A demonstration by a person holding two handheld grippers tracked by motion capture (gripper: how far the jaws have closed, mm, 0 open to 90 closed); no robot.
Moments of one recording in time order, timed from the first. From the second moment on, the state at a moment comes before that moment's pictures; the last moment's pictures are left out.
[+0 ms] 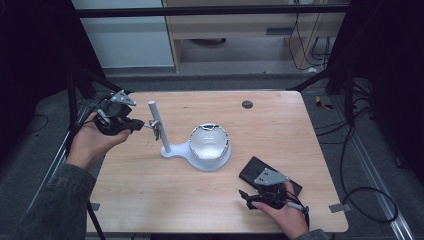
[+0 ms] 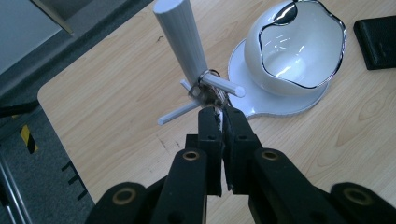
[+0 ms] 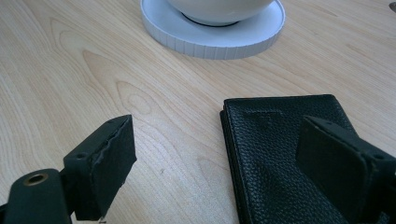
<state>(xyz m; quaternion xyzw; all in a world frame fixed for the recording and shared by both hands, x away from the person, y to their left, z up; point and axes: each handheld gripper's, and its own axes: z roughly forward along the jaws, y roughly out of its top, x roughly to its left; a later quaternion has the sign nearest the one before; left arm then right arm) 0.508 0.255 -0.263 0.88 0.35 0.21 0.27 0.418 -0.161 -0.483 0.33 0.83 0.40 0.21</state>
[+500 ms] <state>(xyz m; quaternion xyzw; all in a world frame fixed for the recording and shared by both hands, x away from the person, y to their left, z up) 0.468 0.259 -0.271 0.87 0.33 0.22 0.30 0.419 -0.167 -0.482 0.34 0.82 0.41 0.21</state>
